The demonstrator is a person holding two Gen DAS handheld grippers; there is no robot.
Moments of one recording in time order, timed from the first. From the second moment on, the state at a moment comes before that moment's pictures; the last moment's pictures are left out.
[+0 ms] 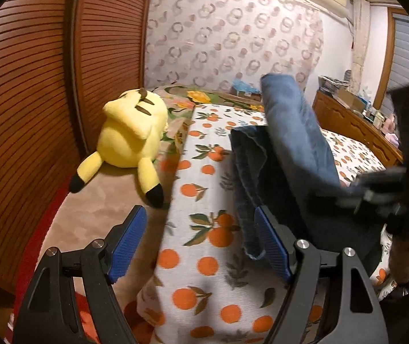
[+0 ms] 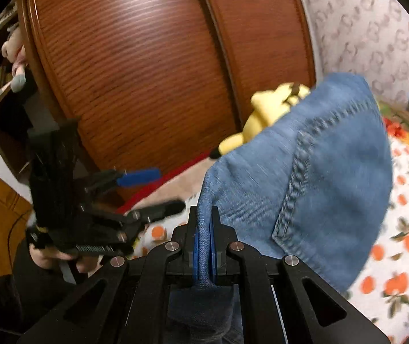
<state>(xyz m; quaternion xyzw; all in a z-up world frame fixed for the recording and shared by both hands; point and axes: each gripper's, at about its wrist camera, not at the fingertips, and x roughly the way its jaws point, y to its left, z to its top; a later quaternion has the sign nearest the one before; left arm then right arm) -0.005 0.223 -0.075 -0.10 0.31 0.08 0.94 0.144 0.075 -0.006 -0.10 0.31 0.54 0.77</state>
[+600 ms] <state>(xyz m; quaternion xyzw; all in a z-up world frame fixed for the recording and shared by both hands) -0.004 0.202 -0.049 -0.09 0.29 0.05 0.95 0.176 0.030 0.036 -0.09 0.26 0.49 0.83</state>
